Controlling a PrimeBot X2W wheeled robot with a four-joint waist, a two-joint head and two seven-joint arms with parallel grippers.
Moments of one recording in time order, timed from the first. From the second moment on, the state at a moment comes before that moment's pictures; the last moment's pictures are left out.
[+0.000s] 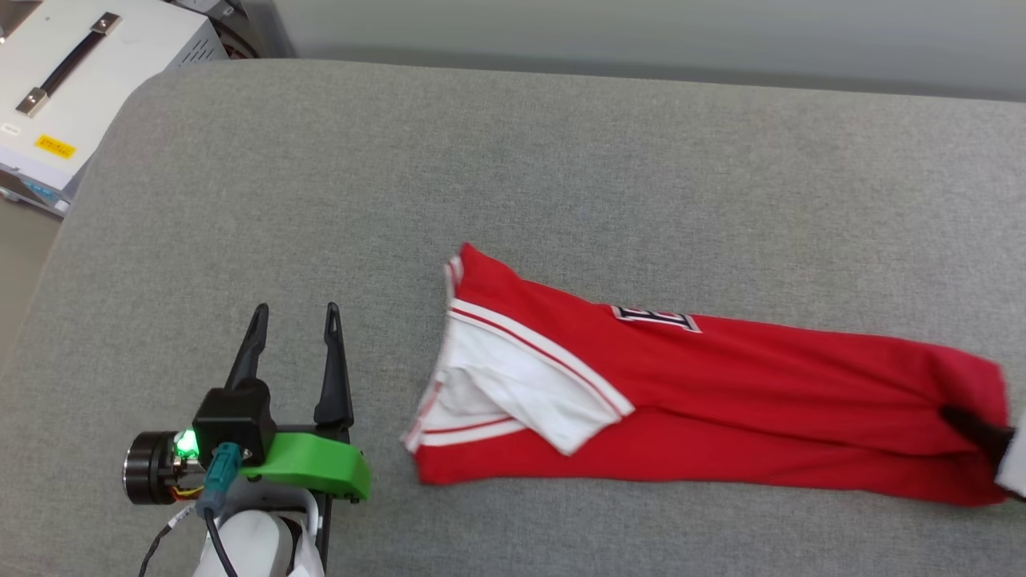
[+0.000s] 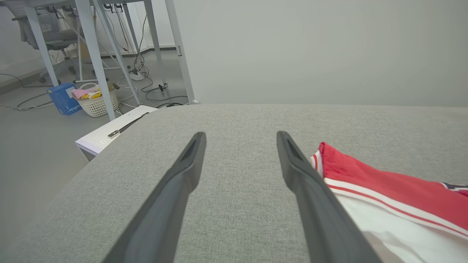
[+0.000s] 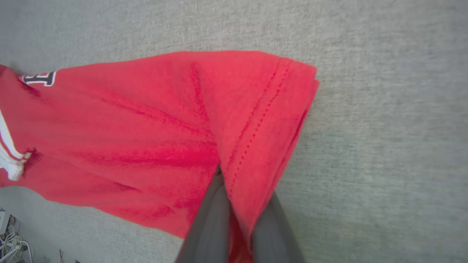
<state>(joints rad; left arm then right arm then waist) -0.13 0.24 -0.24 0.07 -0.26 0.19 -0.26 -0.21 -0.64 0.19 0.36 1.04 0.13 0.53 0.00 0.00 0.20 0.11</state>
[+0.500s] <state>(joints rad) -0.08 0.19 -0.17 0.11 -0.18 0.11 -0.26 -0.16 -0.77 0.16 0.17 1.05 0.13 0.62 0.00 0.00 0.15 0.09</state>
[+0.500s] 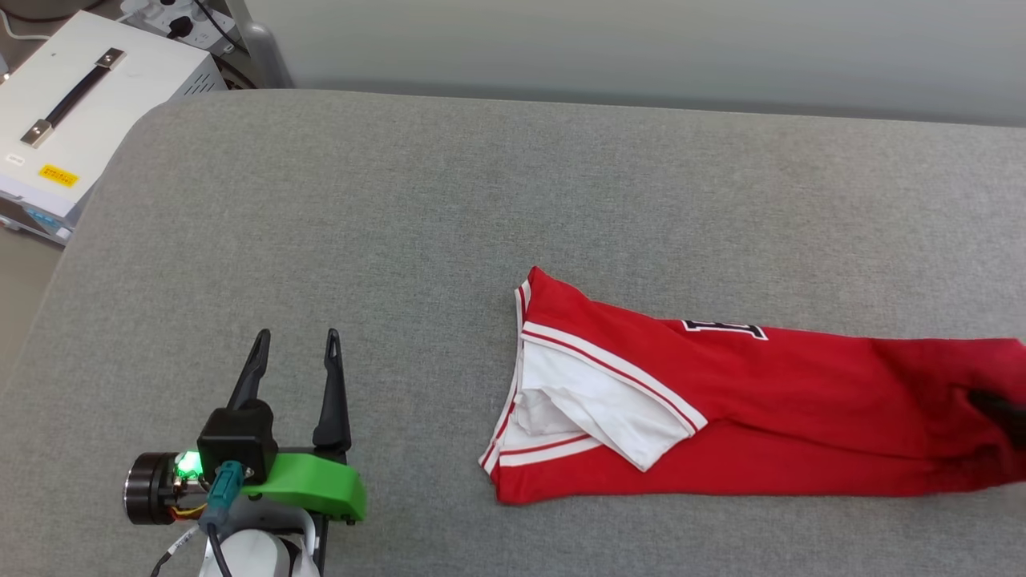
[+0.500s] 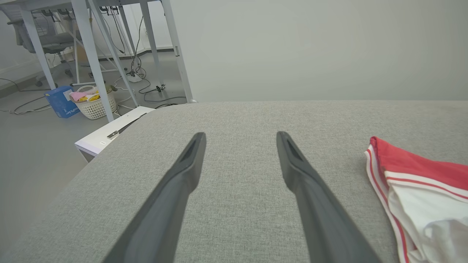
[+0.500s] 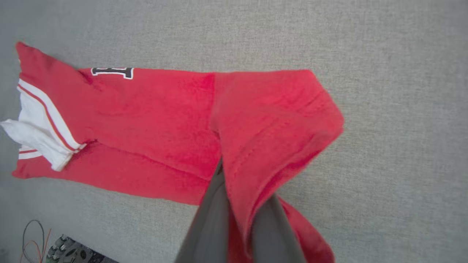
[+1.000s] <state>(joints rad) -0.10 0.14 -0.13 0.12 -0.14 0.06 -0.26 -0.39 -0.59 0.45 -0.08 0.92 0.13 0.79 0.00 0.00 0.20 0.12</state>
